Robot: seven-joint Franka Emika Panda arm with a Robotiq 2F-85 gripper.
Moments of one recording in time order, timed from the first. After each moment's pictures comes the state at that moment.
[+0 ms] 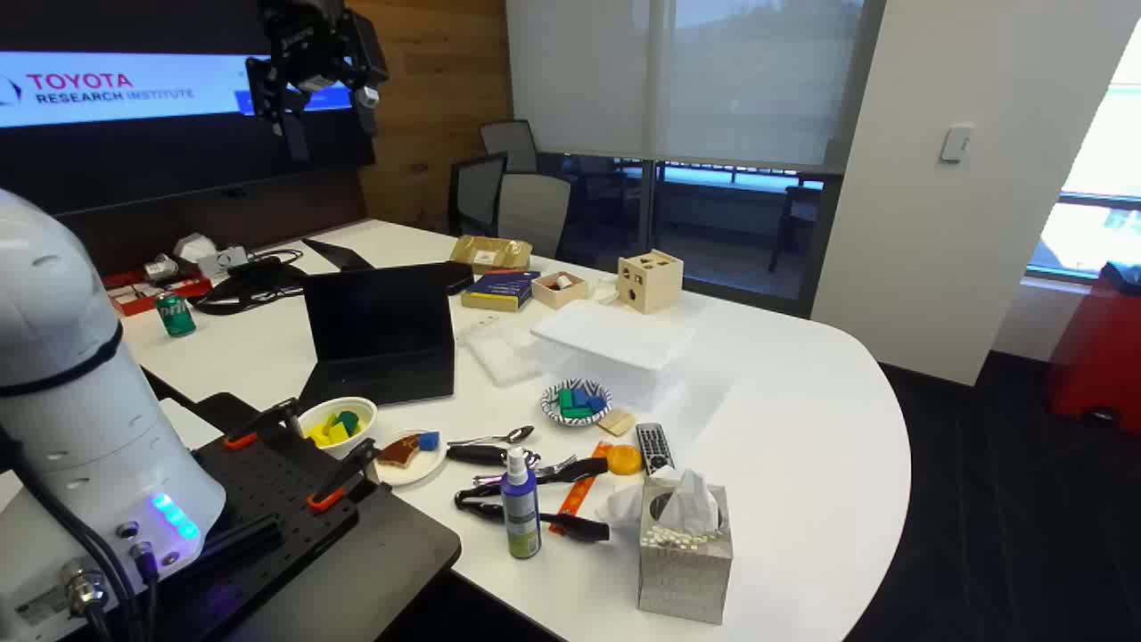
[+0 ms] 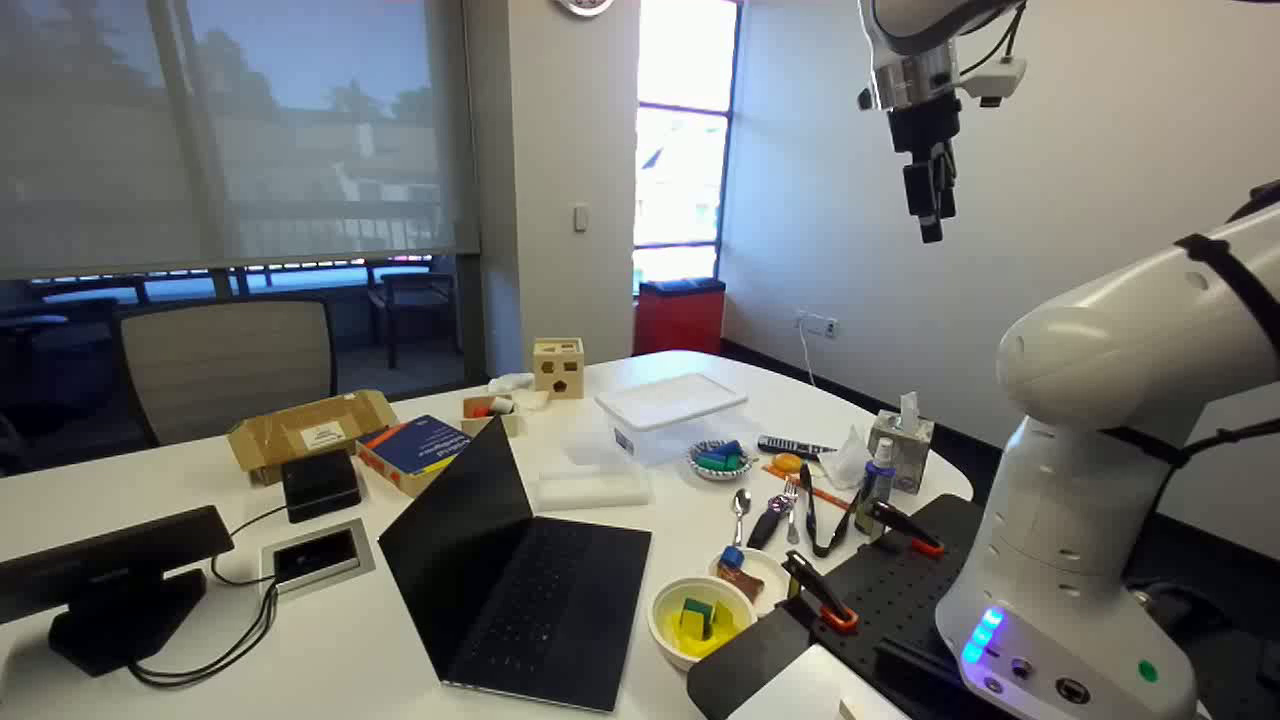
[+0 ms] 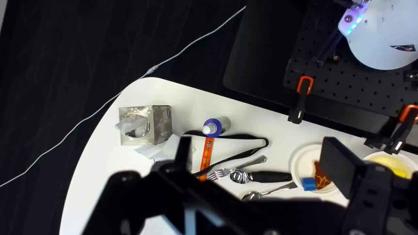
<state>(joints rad) -0.10 -0.83 -0.10 -2.47 -0.45 1.50 -0.43</state>
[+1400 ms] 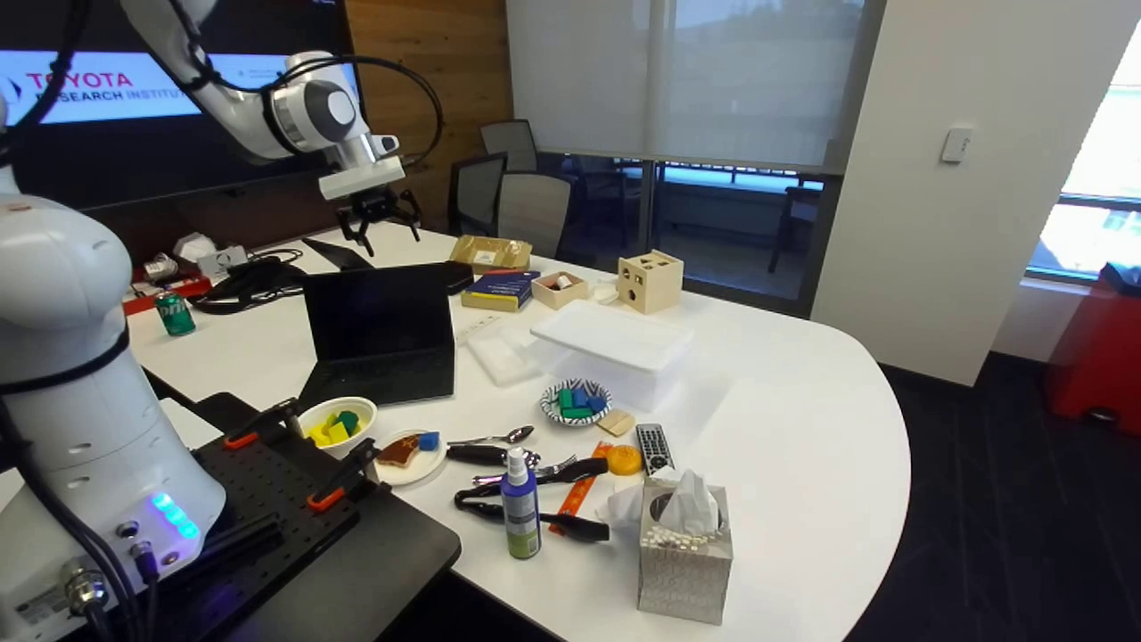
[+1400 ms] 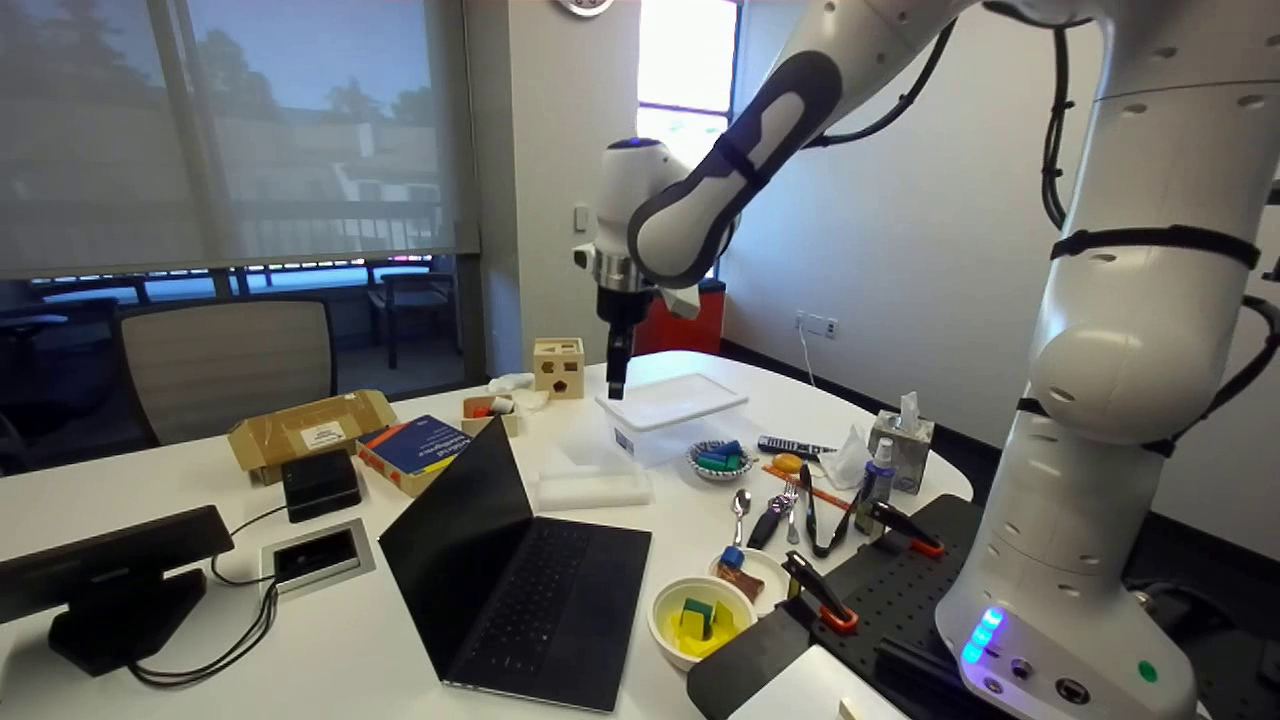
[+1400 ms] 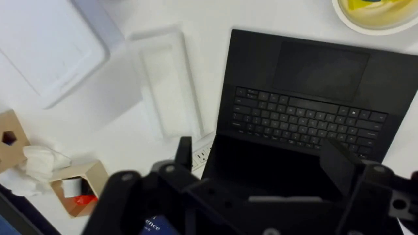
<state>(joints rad) 0.18 0.06 0.12 -2.37 -0.30 2.59 -0.35</state>
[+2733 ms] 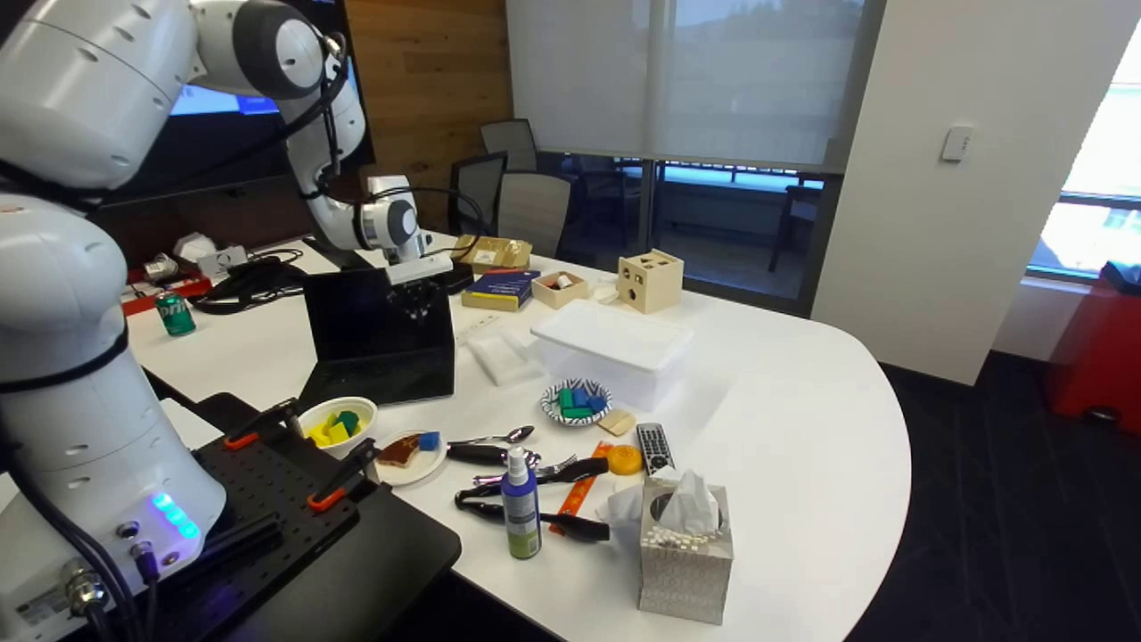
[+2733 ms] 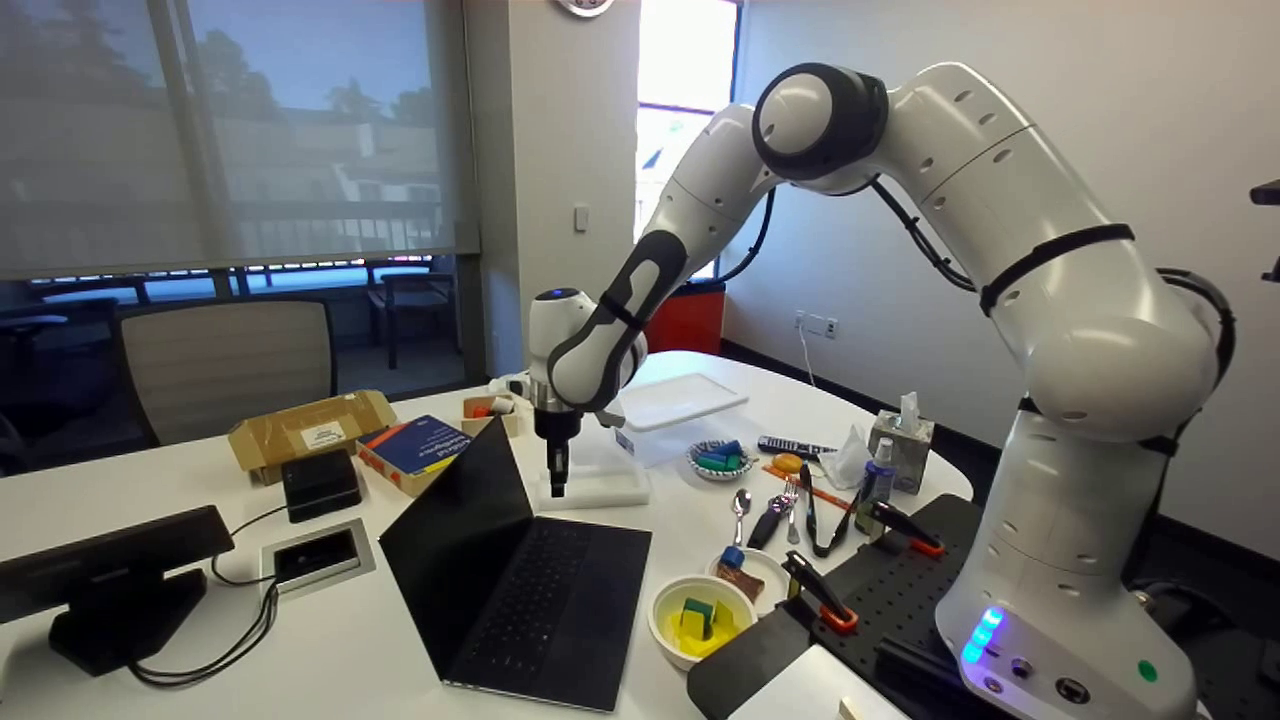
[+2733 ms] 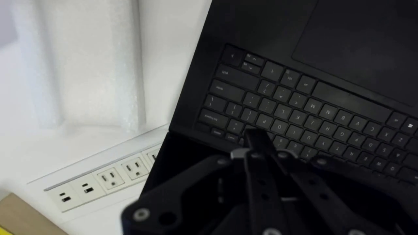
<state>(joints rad) 0.14 0.79 0.19 -1.86 -0.33 2.67 -0.56</state>
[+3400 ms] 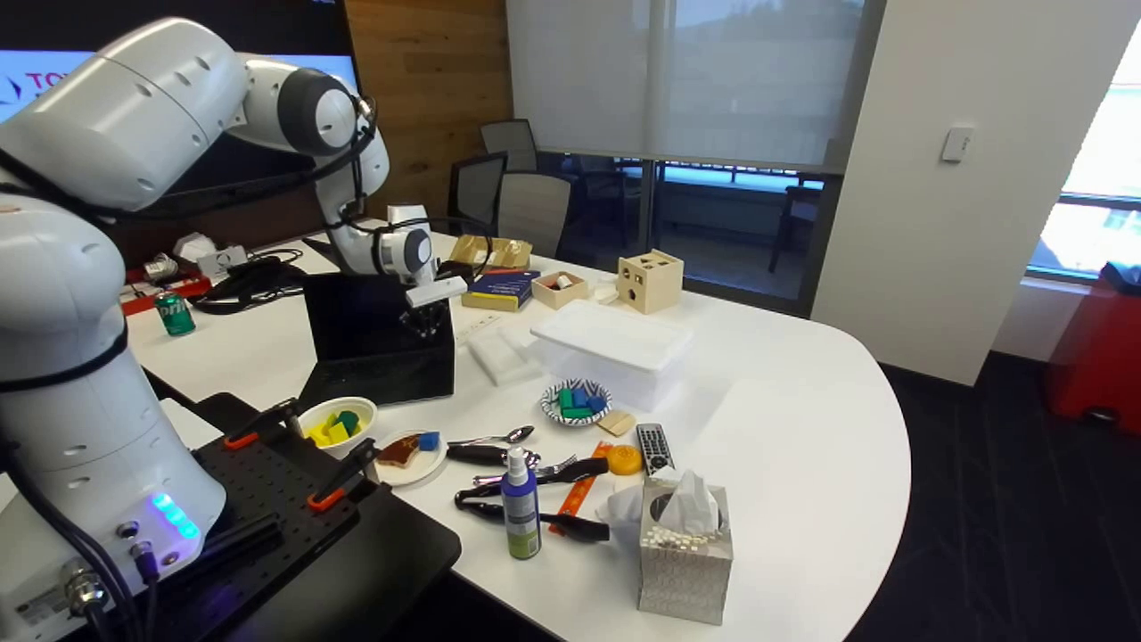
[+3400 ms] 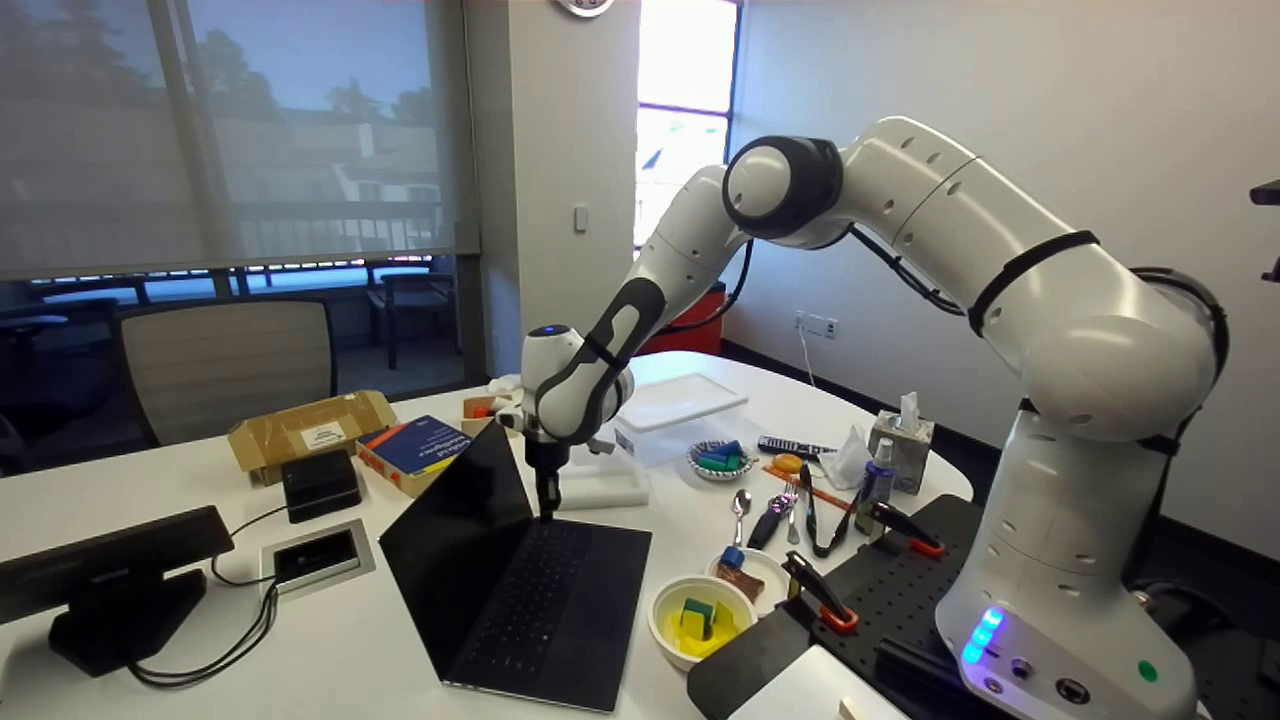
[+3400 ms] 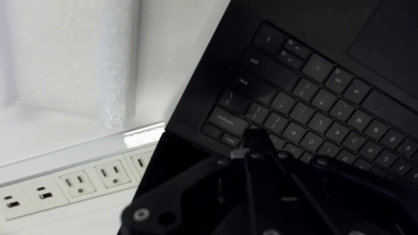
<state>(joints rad) 0.12 1.00 0.21 -1.65 -0.33 2.66 -0.73</state>
